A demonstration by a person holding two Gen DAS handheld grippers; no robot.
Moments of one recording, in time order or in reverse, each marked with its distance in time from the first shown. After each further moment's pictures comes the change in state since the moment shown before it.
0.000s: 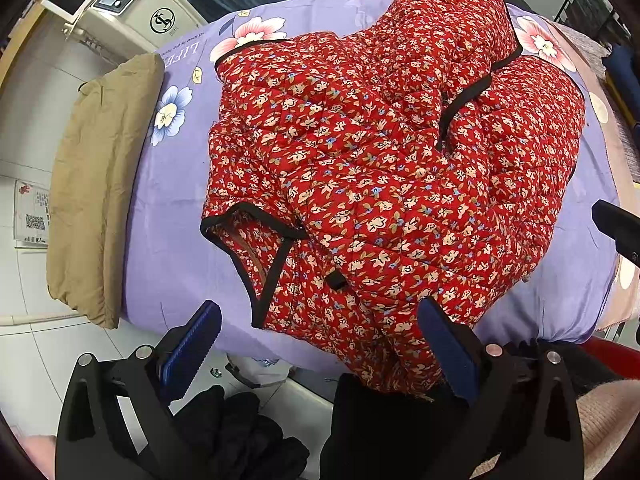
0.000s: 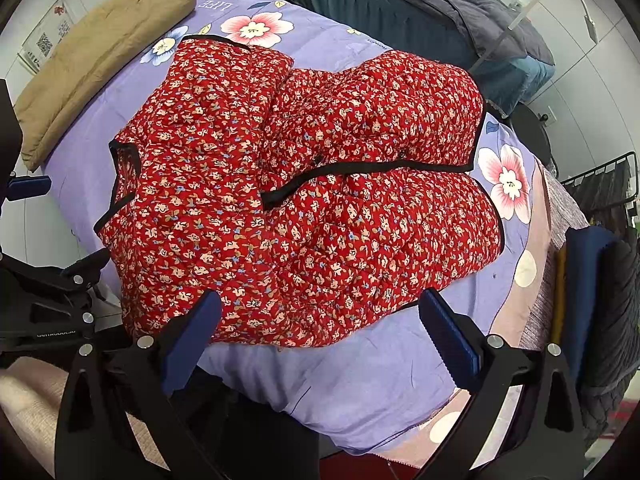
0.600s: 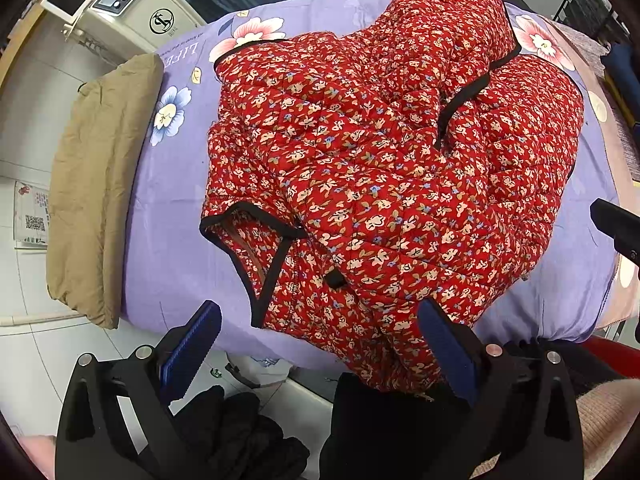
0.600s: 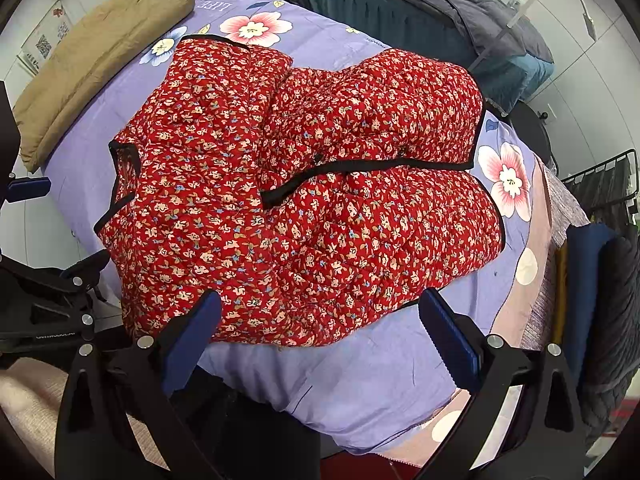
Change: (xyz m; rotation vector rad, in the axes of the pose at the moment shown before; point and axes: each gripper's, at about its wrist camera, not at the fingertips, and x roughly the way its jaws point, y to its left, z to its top) left arm 0.000 -0.003 -0.004 0.004 -0.003 0.004; right arm 0.001 -0.003 -0.002 0.004 -0.001 0.005
